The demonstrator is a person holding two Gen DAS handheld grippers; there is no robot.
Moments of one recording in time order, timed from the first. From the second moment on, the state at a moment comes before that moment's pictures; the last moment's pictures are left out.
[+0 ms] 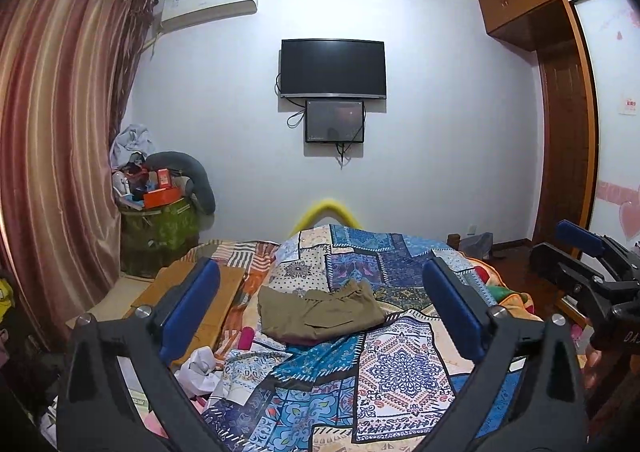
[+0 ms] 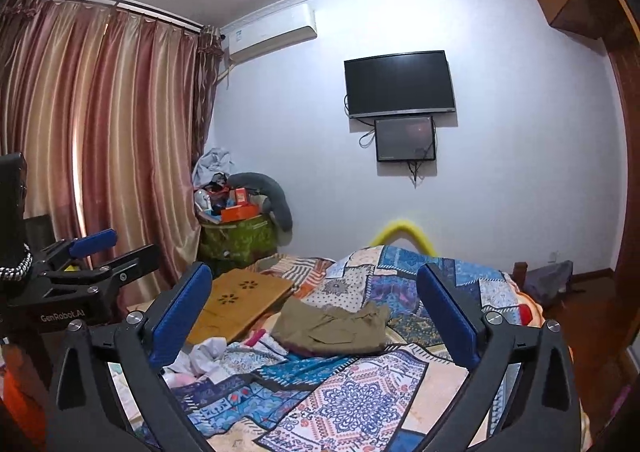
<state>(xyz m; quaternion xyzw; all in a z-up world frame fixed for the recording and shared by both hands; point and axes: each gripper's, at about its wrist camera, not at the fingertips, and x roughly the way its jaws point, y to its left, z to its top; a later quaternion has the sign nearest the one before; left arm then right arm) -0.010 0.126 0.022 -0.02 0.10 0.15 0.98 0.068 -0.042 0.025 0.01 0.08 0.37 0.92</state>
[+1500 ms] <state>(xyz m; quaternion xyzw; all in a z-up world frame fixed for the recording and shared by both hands) 0.002 0.124 0.014 0.00 0.11 0.13 0.99 0.075 -0.049 0.022 0.01 0.10 0.36 0.93</state>
